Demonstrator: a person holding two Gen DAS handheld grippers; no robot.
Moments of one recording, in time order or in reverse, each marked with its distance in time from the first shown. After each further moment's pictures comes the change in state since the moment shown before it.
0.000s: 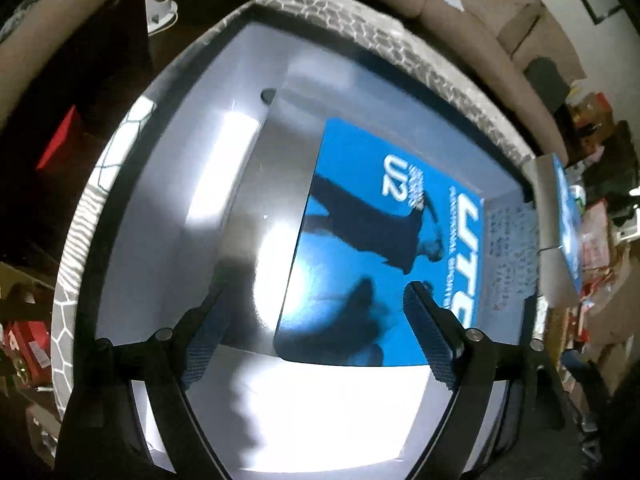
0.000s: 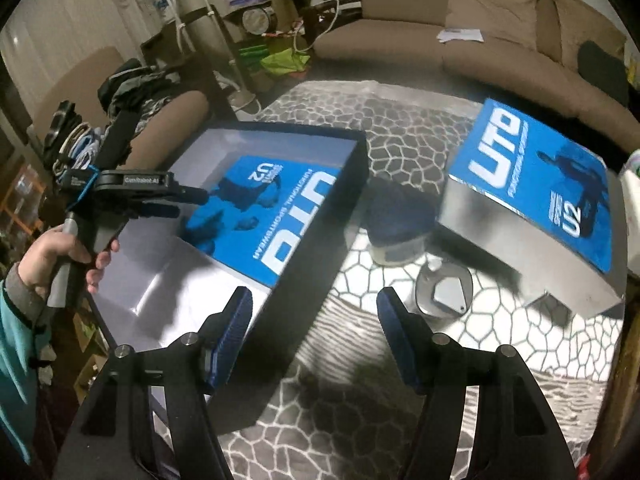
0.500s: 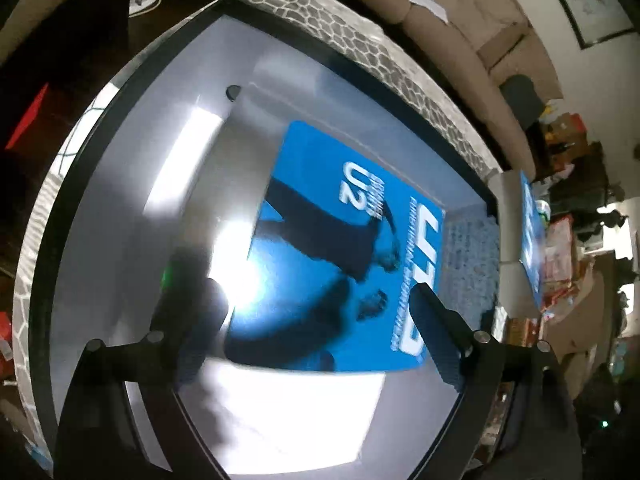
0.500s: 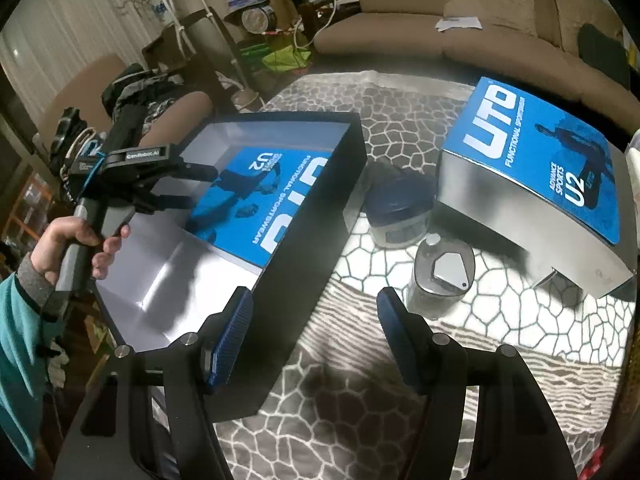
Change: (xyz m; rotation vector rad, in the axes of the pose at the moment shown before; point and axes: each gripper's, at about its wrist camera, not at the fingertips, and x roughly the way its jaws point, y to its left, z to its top) left arm -0.004 -0.003 0.009 -0.043 0.021 -0.174; right arm -0.003 -0.011 -0.013 0.029 0.004 0.040
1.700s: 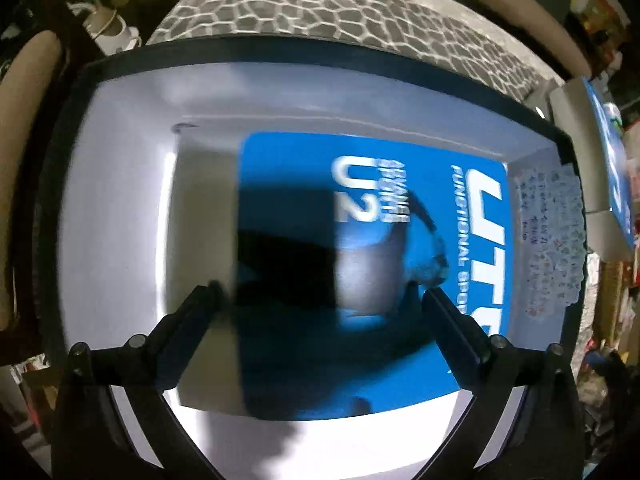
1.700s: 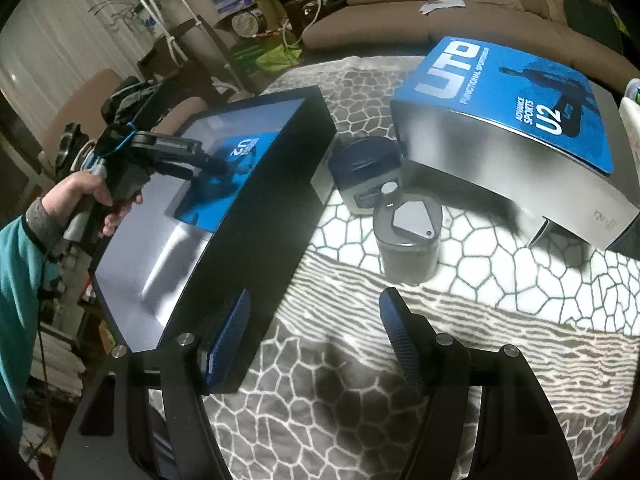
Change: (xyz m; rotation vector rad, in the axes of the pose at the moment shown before) left arm 0.068 -0.056 0.028 0.290 0.147 0.378; right arm -0.001 -0.044 -0.034 0.075 -0.001 0.058
